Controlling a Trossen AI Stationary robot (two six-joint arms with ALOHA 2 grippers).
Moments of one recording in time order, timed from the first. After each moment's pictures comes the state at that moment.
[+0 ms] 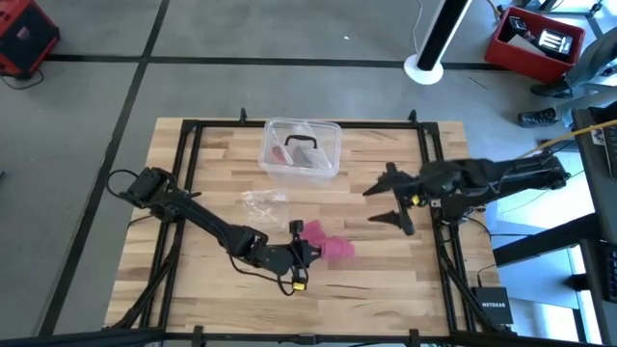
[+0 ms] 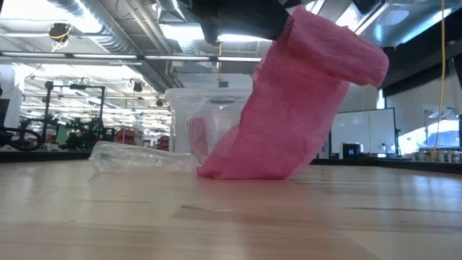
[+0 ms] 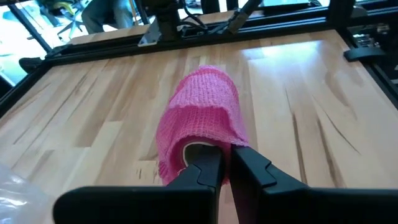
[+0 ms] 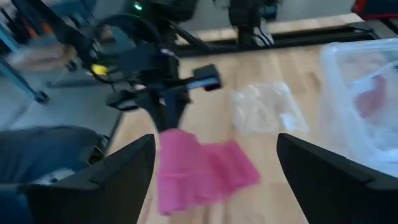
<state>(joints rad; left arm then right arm) -0.46 1.81 1.16 0.18 -0.58 -0.10 0.22 0.86 0.89 -0.40 0.01 0.21</state>
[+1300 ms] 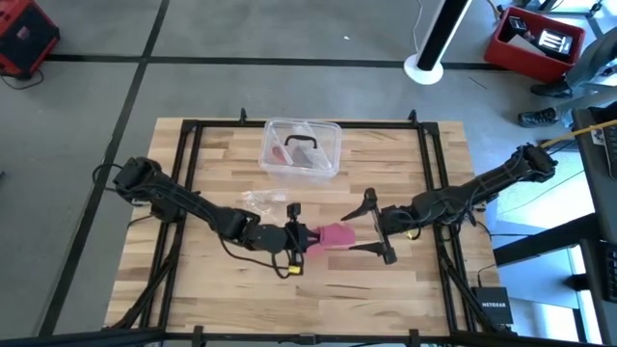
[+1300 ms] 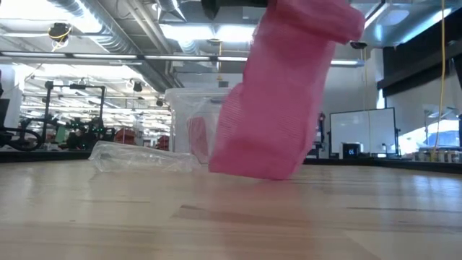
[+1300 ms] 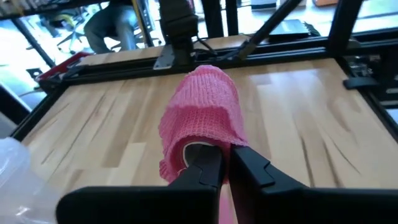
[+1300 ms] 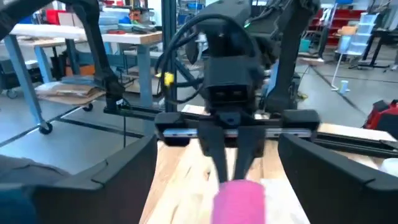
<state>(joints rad) -0.40 1.66 1.16 0.09 -0.50 -0.05 0.42 1.08 0.68 0.36 0.13 -0.03</state>
